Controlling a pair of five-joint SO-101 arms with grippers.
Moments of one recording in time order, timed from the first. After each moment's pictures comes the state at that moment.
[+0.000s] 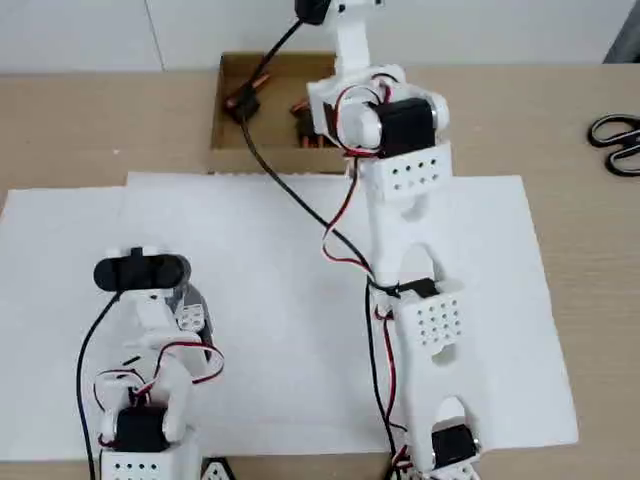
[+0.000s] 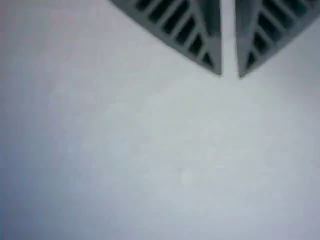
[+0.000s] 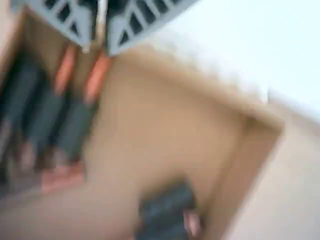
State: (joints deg) left arm -3.3 -103.0 95.6 55.0 10.9; right arm -19.7 46.2 -94.3 94.9 -1.9
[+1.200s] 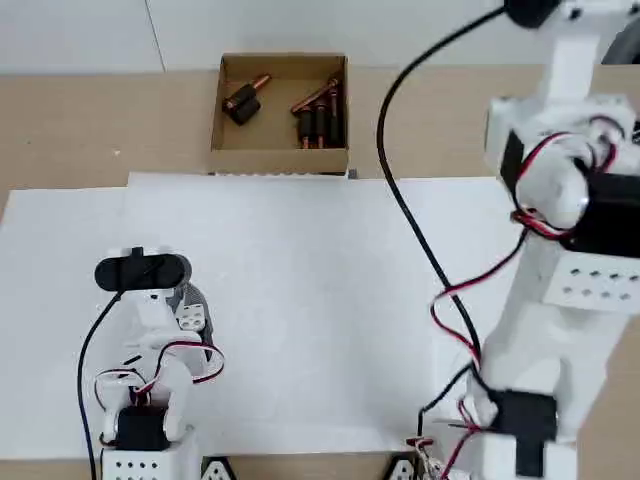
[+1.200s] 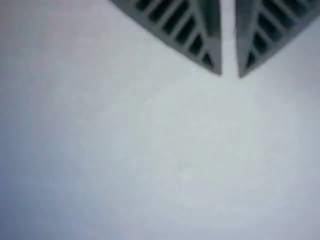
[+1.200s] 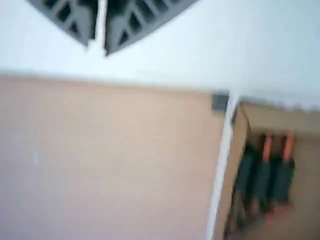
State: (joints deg) left arm -3.3 -103.0 95.6 55.0 10.9; right arm 4.4 -10.6 -41.1 96.7 6.0
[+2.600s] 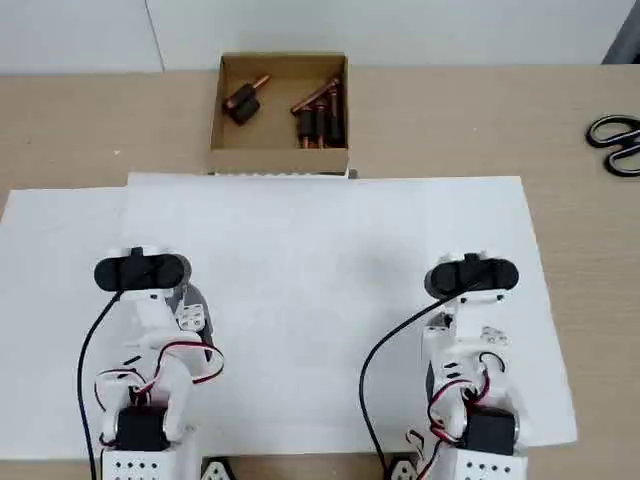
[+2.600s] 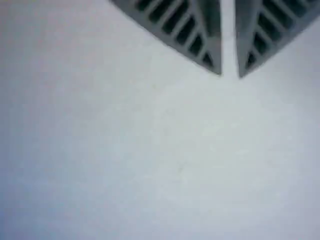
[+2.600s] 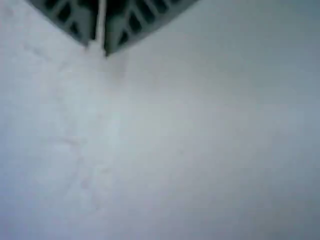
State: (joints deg) left arm -3.3 -103.0 95.6 55.0 10.9; right arm 3.9 -102.8 90.0 65.8 6.0
